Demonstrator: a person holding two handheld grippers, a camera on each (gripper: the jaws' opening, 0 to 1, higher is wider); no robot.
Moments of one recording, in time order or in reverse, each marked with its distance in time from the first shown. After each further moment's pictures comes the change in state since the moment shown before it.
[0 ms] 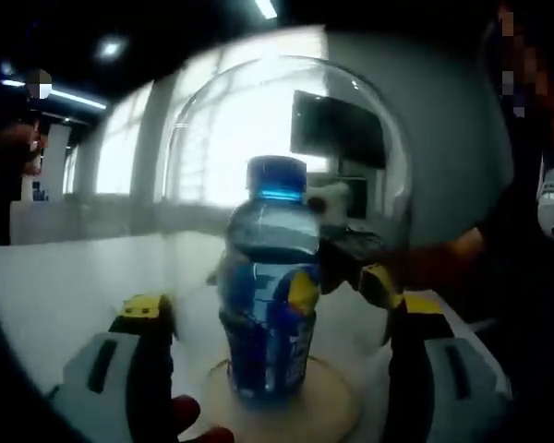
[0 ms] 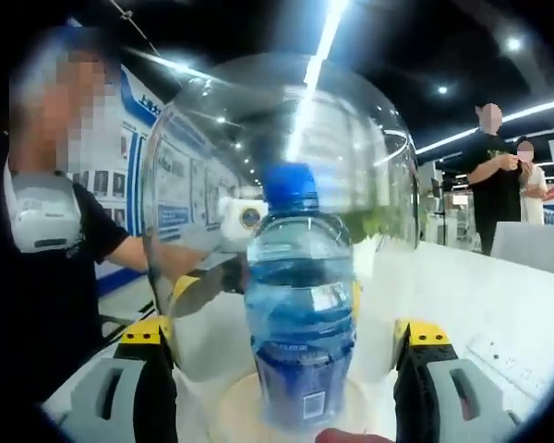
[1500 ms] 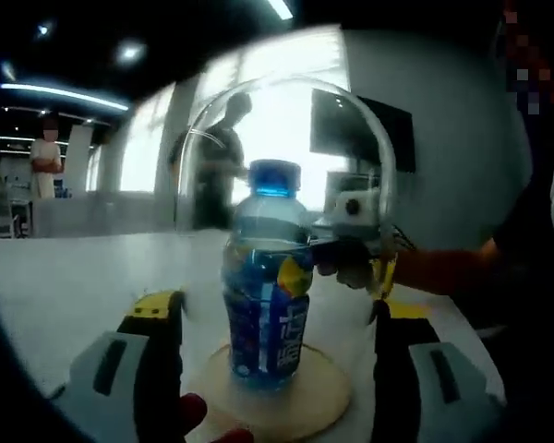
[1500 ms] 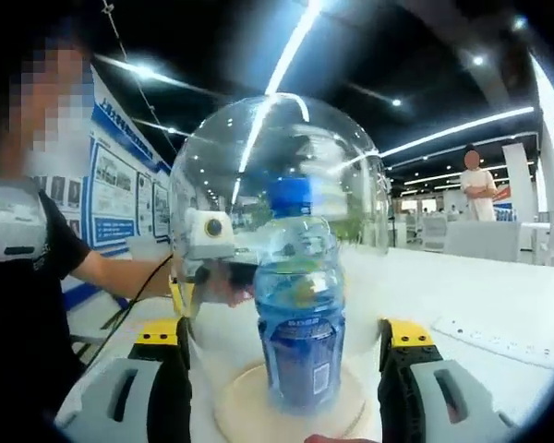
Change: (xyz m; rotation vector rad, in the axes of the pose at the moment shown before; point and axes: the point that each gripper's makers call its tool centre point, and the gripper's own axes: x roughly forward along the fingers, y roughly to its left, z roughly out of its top) left arm -0.021 -0.004 -0.002 -0.006 0.008 0.127; right arm -0.032 0.008 0.003 0.015 -0.052 -0.290
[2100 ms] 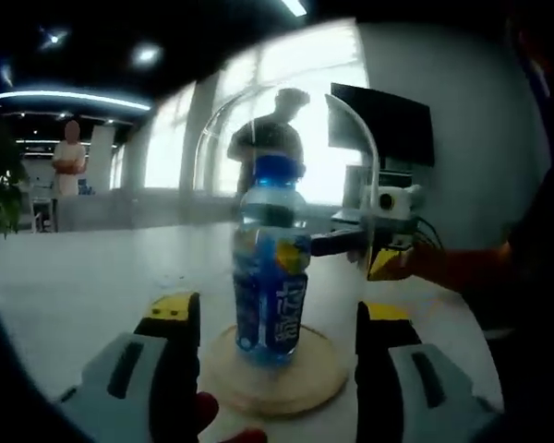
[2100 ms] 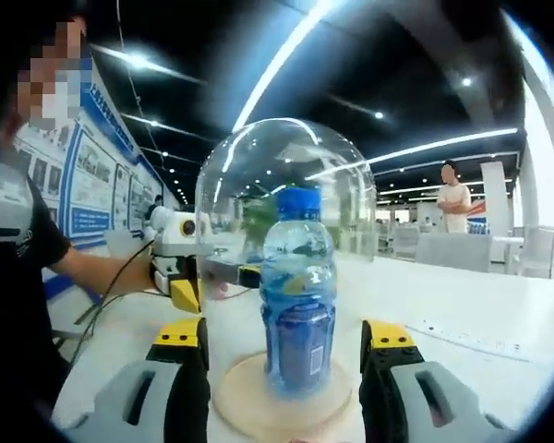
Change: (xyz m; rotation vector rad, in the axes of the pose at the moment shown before) left arm -0.026 -0.008 -0.008 0.005 0.025 0.130; right arm -0.026 0.007 -0.001 -0.044 -0.017 -0.140
